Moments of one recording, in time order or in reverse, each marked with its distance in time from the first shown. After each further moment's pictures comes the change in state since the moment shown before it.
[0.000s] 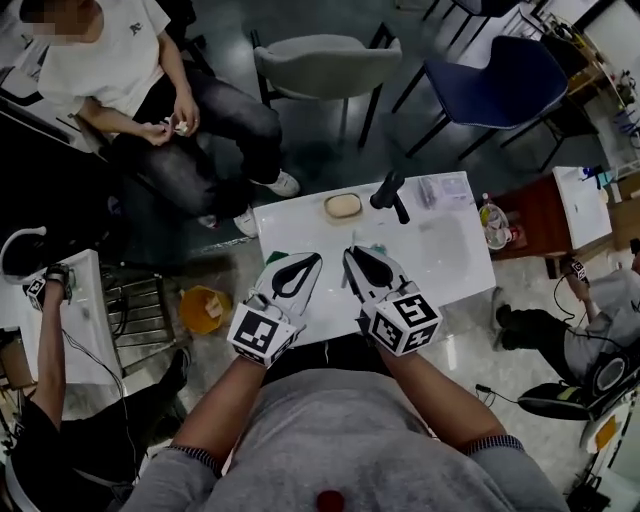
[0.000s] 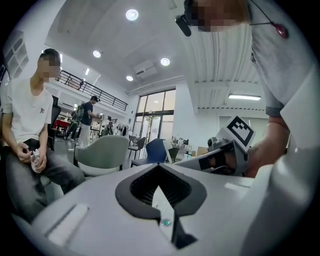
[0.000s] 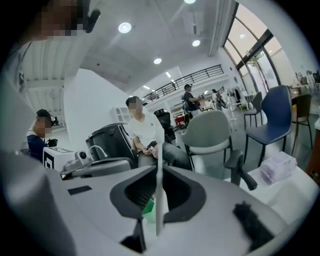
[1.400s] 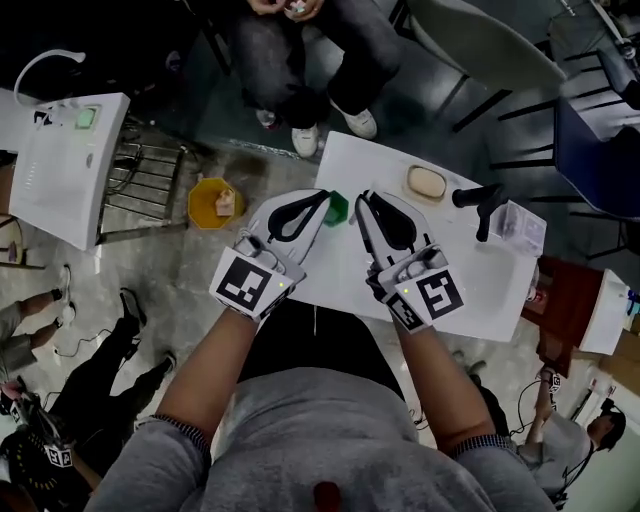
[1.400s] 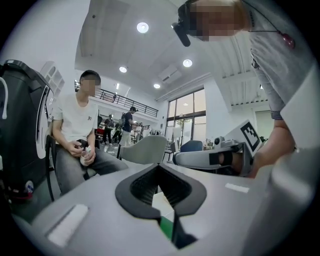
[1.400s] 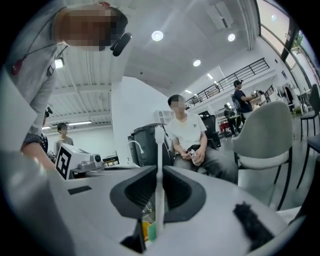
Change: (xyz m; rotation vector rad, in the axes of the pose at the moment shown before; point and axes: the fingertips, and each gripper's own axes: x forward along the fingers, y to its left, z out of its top) left arm -0.070 0.087 -0.048 -0.080 -0.037 0.434; right arm 0.093 0.077 -0.017 -0.212 -0.065 0.509
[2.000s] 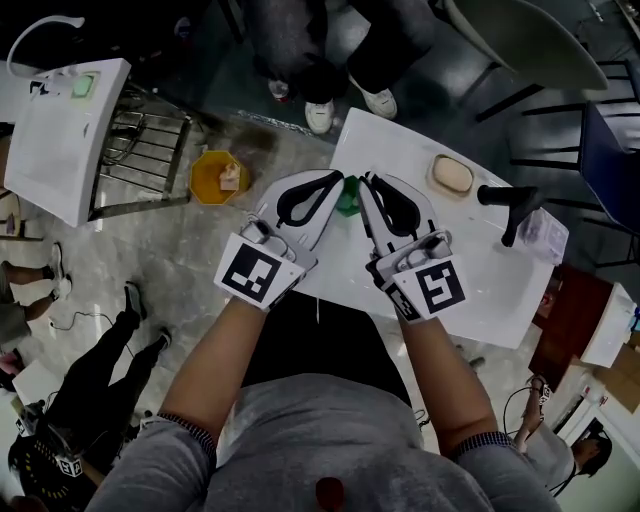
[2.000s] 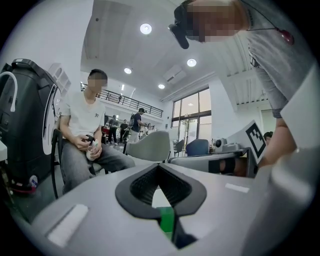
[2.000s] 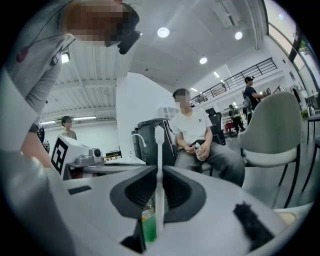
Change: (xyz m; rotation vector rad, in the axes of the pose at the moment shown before) left arm 0.004 0.017 -0.038 -0.035 0.014 0.066; right arm 0.030 0.003 -0.046 -0.044 0.030 0.043
